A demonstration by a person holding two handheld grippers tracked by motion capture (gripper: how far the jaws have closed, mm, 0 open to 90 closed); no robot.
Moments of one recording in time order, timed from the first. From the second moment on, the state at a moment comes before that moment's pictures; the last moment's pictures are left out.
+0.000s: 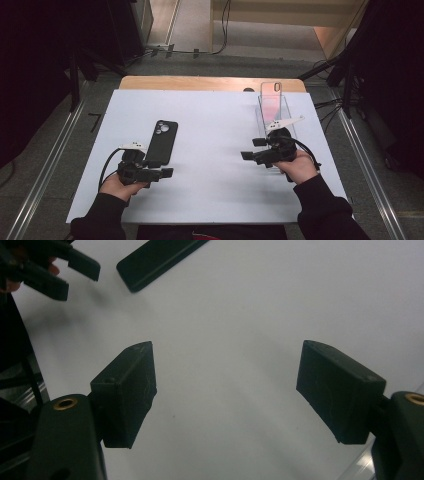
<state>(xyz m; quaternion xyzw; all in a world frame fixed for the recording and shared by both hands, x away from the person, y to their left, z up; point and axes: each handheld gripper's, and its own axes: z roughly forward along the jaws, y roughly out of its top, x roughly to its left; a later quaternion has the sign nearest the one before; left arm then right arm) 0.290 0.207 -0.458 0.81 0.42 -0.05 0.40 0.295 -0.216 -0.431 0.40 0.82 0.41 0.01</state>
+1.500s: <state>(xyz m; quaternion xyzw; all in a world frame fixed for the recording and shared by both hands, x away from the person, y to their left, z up) 0.325 0.181 -0.464 0.83 0.41 -0.06 0.38 0.250 -0.236 -0.475 0.40 0.84 0.38 -0.01</state>
